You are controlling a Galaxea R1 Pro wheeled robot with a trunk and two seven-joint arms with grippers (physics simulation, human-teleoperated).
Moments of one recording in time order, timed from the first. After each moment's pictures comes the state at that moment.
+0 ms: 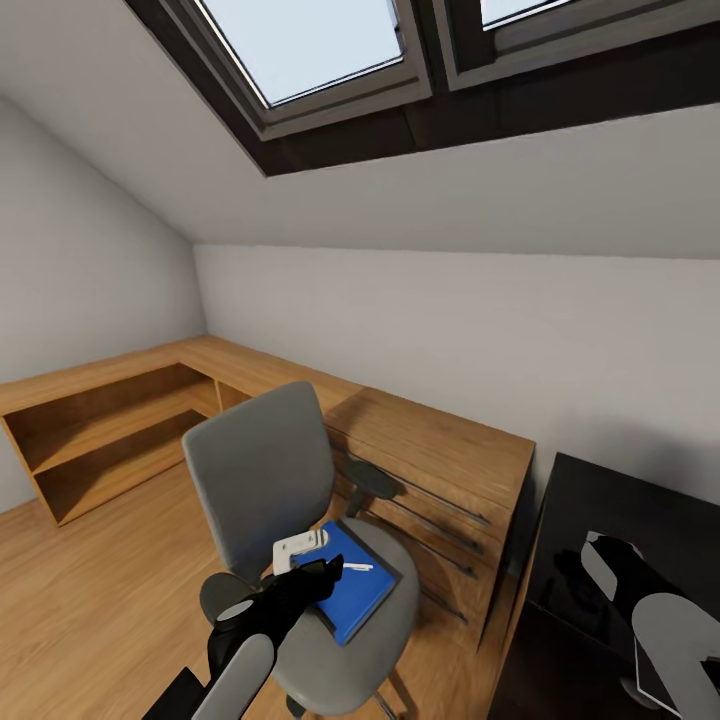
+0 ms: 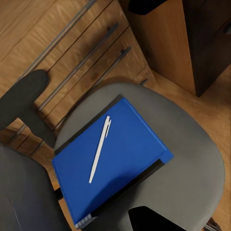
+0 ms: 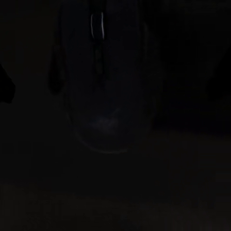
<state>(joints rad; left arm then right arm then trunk) -0.24 0.06 -0.56 -1.60 0.87 0.48 0.71 -0.79 -0.29 -0.13 -0.30 -0.24 0.49 -0.21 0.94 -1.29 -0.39</state>
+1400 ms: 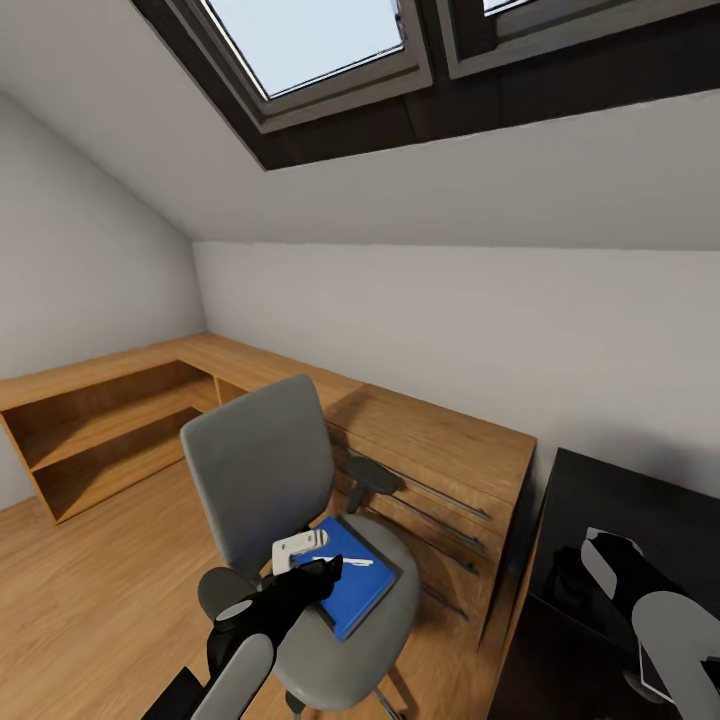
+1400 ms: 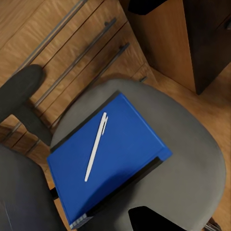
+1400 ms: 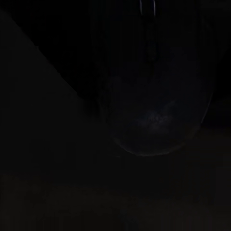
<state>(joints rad) -0.24 0.06 -0.56 -1.60 0.87 0.48 0.71 -0.79 -0.29 -0.13 -0.32 -0.22 0.49 -0.21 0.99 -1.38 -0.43</state>
